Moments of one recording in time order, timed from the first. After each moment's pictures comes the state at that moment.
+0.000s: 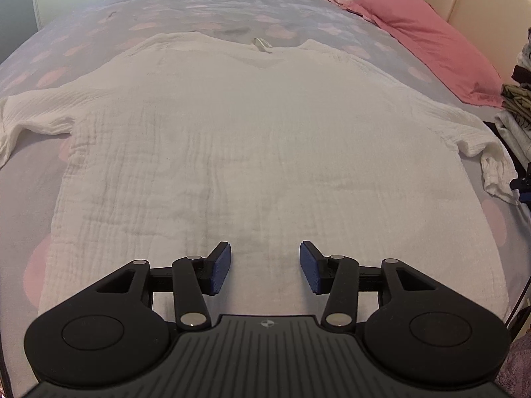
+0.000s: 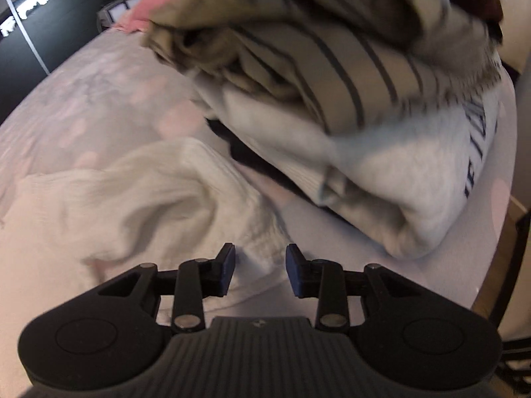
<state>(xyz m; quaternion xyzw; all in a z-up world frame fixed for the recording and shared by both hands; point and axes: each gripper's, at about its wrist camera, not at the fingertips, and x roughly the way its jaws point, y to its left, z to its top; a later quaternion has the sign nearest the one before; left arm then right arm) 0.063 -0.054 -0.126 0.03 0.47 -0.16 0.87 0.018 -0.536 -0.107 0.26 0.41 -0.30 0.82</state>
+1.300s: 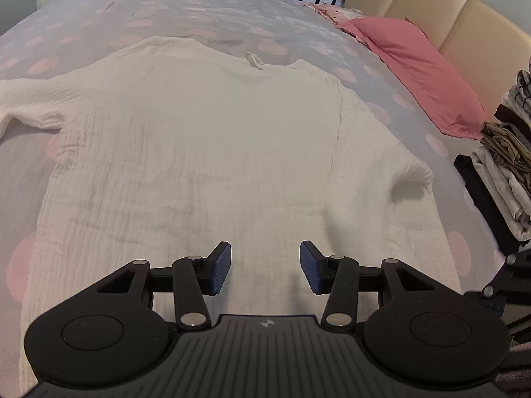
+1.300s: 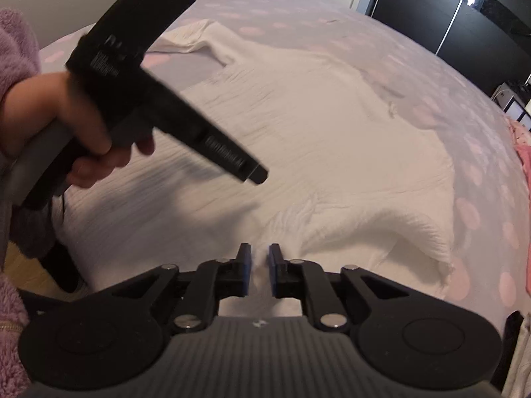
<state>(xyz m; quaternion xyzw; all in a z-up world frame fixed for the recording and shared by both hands) 0.065 -0.045 -0.105 -0.04 0.46 -0.19 0.87 -0.028 -0.255 -0.051 -0.21 0.41 0.27 0.84</state>
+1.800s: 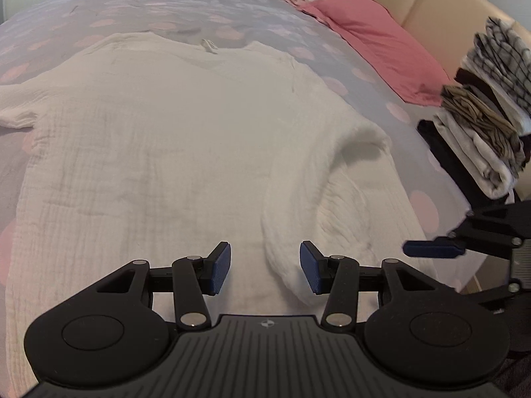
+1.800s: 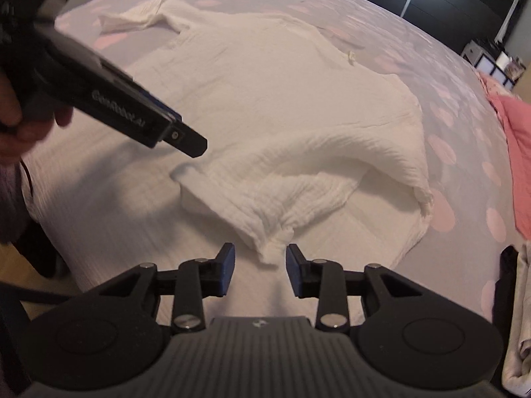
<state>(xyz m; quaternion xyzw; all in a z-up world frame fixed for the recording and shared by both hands) 0.031 -0.067 -0.101 -0.01 0.47 -0.25 0.85 -0.039 -0.294 -0.083 -0.21 0.44 0.20 0.85</state>
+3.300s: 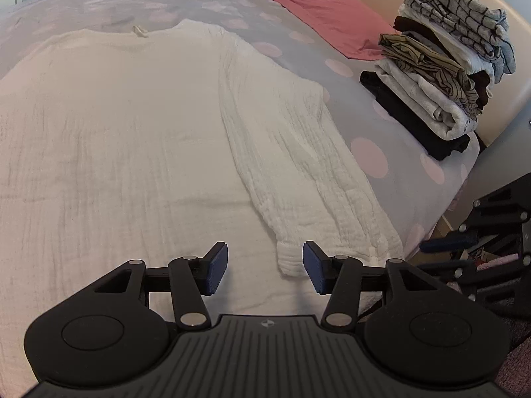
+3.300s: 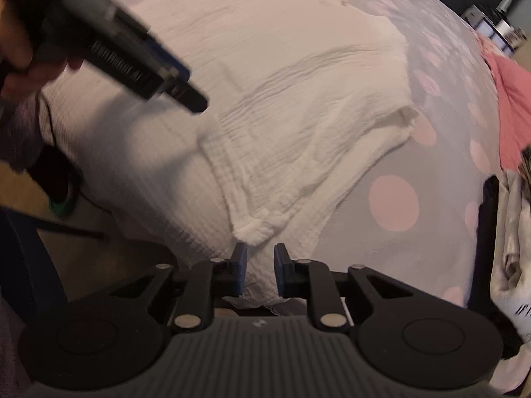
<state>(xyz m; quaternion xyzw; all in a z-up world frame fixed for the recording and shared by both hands) -0.001 -0.100 -0.104 0.02 0.49 -0.32 0.81 -0.091 -0.344 -0.072 -0.20 0.52 0.16 0.81</state>
